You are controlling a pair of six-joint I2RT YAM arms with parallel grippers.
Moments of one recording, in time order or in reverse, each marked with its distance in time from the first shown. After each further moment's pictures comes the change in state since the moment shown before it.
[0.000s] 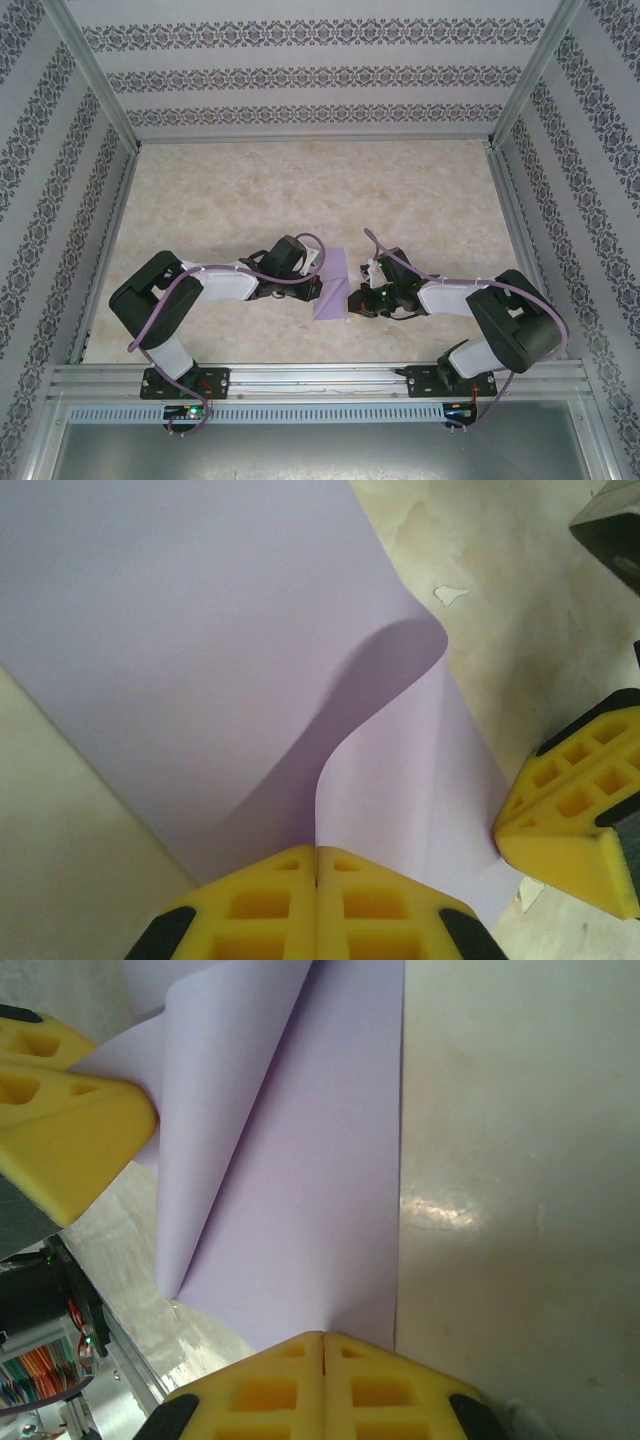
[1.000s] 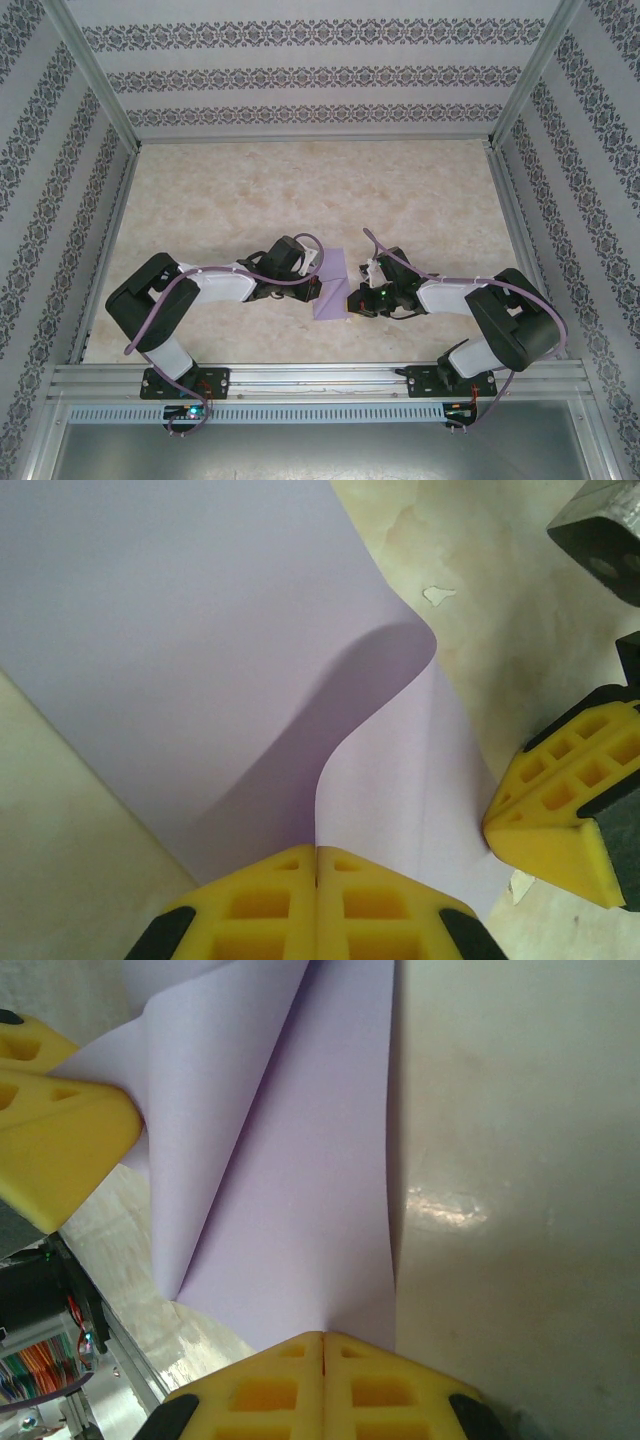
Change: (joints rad) left arm 0.000 -0.022 -0.015 0.013 0.000 0.000; right arm 0.000 0.009 0.009 -0.009 -0.006 -0.008
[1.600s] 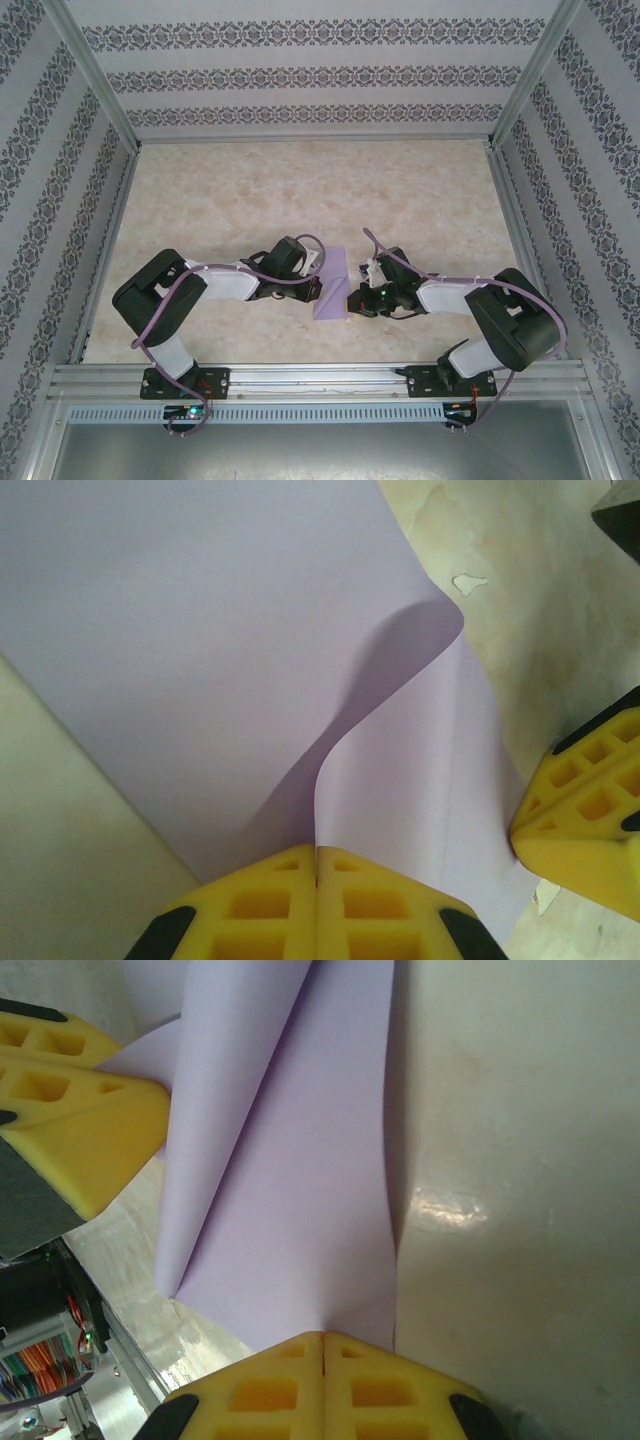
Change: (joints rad) left arm 0.005 0.045 0.011 0.007 0.008 0.000; right arm 0.000 0.002 0.002 -0.003 -0.001 0.000
